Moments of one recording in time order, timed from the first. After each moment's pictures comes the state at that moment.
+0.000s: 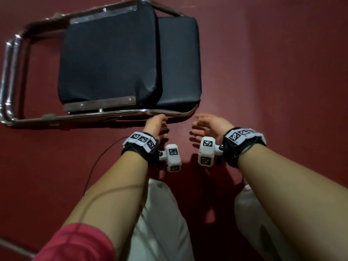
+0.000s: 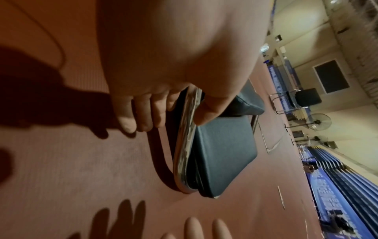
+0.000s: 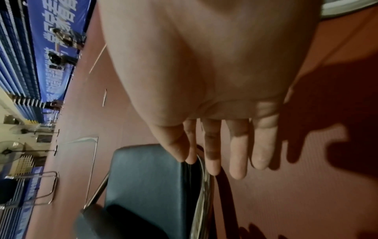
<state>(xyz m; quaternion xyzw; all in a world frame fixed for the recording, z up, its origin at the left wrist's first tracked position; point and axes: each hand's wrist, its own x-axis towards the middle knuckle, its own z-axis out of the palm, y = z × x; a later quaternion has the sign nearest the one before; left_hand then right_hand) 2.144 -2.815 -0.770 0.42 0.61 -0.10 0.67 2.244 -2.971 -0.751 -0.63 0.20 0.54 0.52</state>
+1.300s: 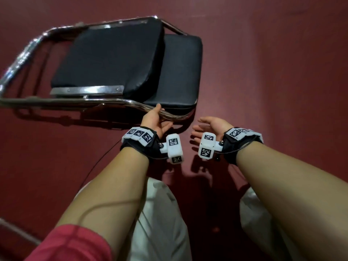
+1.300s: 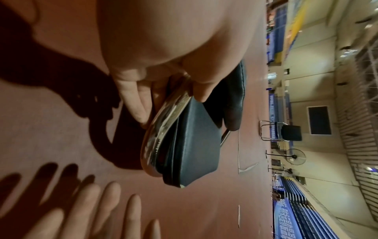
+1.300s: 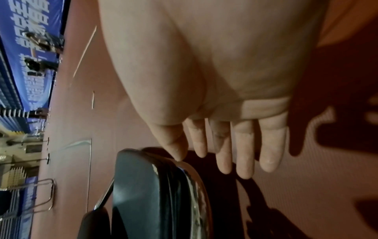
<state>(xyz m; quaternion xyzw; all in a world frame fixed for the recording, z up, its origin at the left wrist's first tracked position) 2.120 -2.804 -0.749 0.30 0.59 0.03 0.75 2.223 -2.970 -0.759 -0.57 0.24 0.59 0.52</state>
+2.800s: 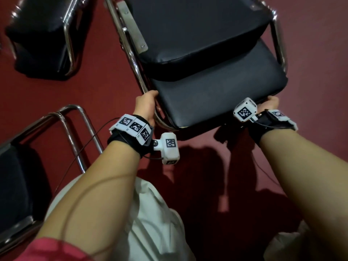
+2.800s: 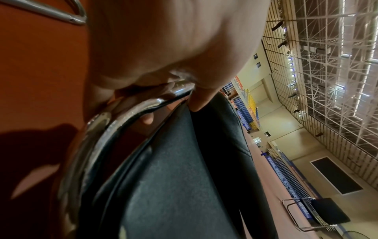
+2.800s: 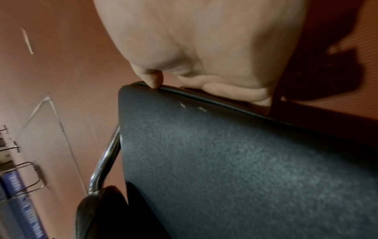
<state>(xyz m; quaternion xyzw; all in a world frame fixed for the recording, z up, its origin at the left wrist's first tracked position) 1.874 -2.717 -0.700 0.26 0.75 0.27 0.54 2.125 -2.789 -0.752 -0.40 0.30 0.47 0.72</state>
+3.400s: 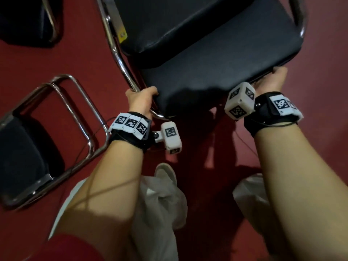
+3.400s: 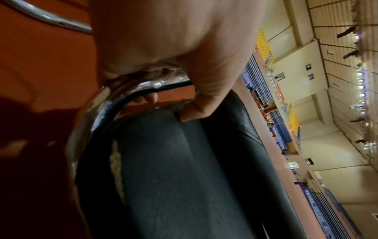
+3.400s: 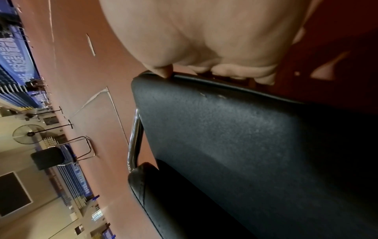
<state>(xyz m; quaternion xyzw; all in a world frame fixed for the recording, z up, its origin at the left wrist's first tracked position) 1.883 -2.801 -0.655 0.20 0.80 0.27 0.49 2.130 -2.852 -0.630 -0.41 0.27 0.50 0.71</state>
